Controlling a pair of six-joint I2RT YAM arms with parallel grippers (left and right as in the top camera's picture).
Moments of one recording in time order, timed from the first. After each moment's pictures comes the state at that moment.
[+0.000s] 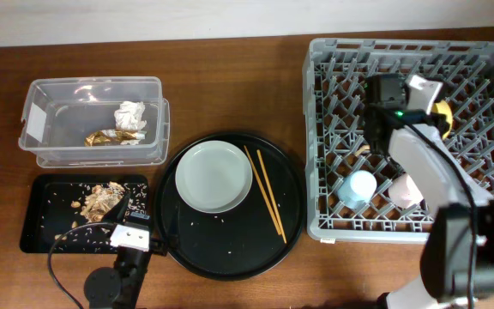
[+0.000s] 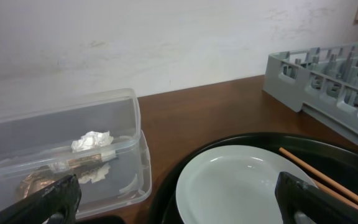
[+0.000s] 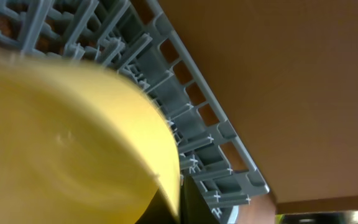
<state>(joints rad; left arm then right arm) 0.01 0.01 0.02 -0.06 0.25 0.09 0.05 1.76 1.22 -0.64 1.14 0.27</state>
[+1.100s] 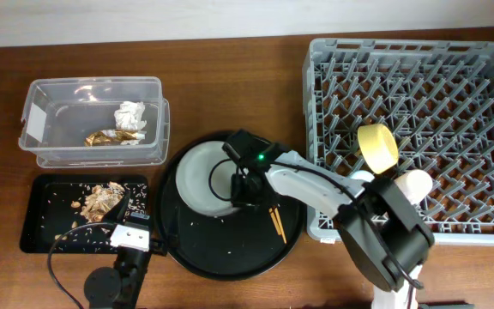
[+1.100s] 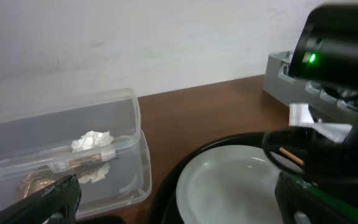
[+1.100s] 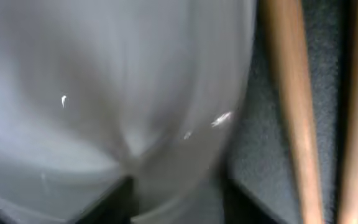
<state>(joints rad) 0.01 0.01 0.02 -0.06 0.25 0.09 0.69 1.99 1.30 -0.72 -0.22 0.78</state>
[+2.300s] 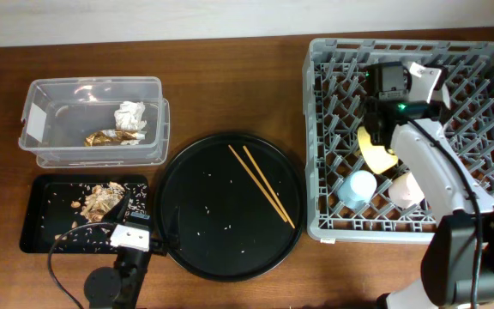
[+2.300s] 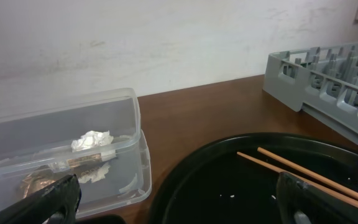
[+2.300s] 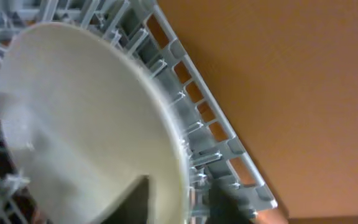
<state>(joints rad) 0.01 0.01 0.02 -0.06 0.25 0.09 0.06 1.71 1.30 -0.66 1.07 0.23</state>
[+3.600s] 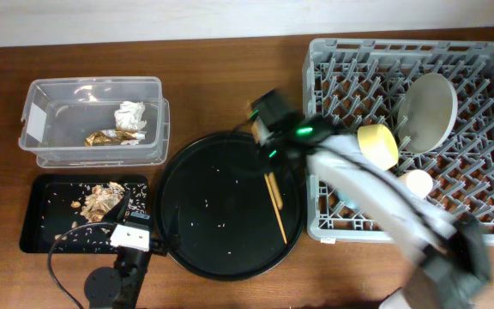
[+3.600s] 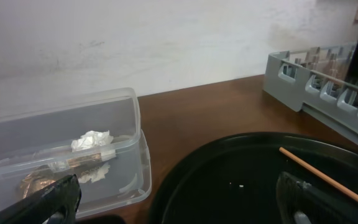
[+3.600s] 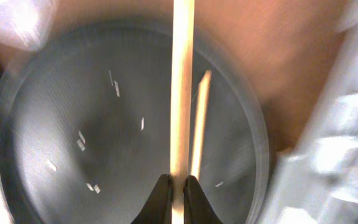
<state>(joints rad) 0.01 0.01 0.02 -0.06 0.25 0.09 0.53 1.66 1.47 -0.91 -0.05 0.29</state>
